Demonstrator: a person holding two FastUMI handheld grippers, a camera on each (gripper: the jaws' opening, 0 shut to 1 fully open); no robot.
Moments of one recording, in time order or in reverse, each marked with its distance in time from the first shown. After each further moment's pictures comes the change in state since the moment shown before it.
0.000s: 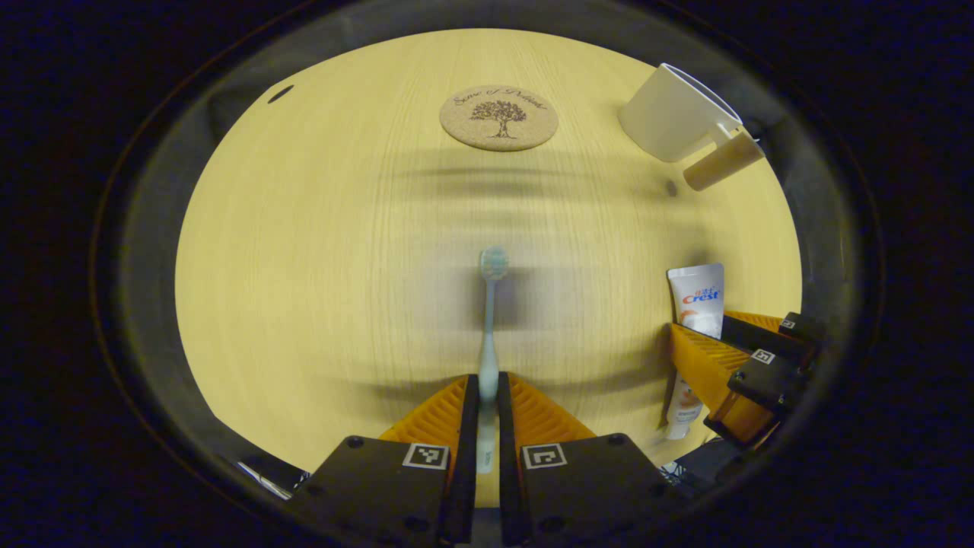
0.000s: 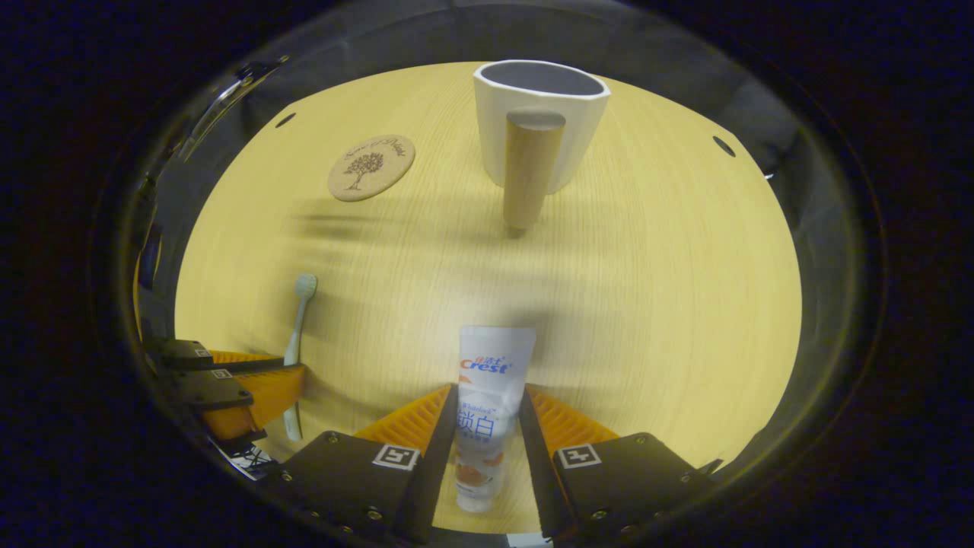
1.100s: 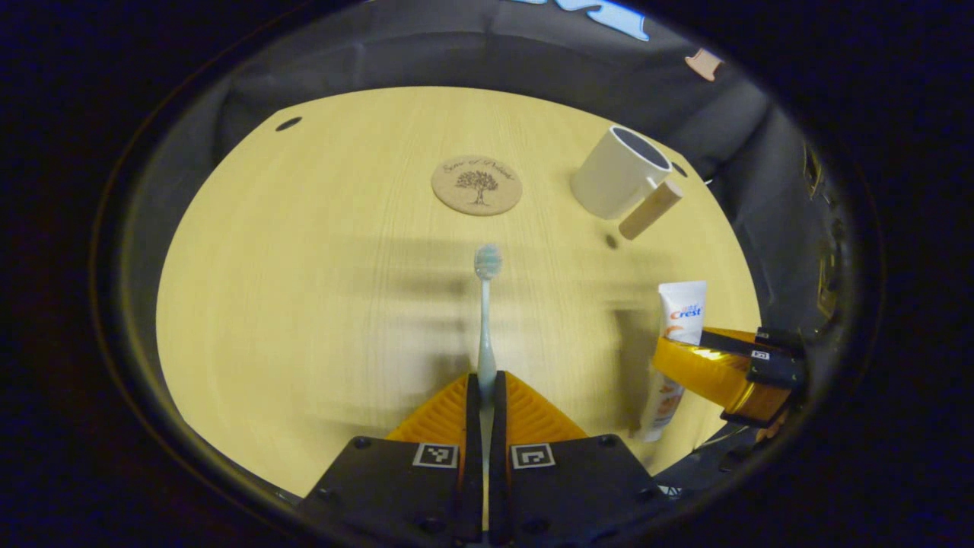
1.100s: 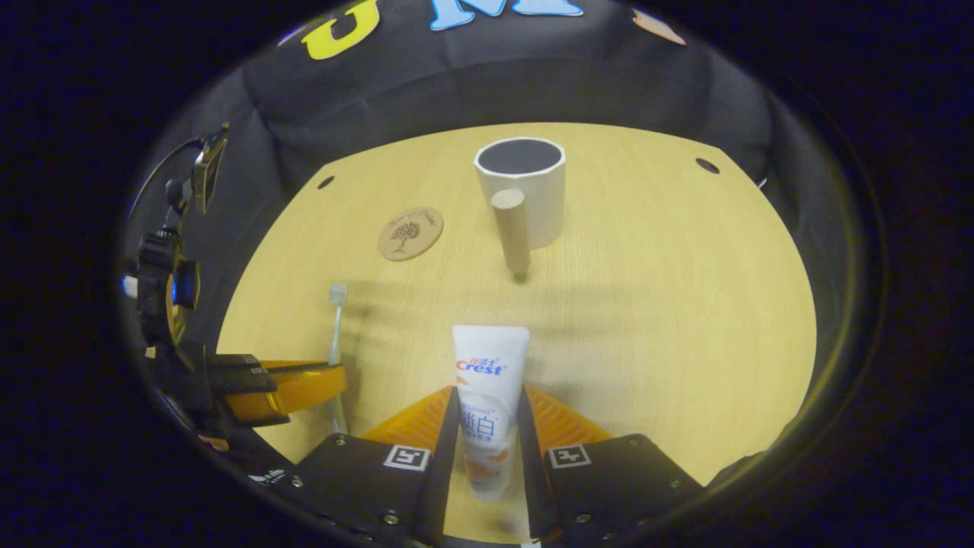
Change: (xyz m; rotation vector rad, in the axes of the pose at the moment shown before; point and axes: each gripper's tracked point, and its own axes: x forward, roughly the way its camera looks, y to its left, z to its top) left arm -0.038 -0.012 0.022 -0.009 -0.343 -0.181; right arm -0.052 0.002 0.011 0.050 -0.322 0.156
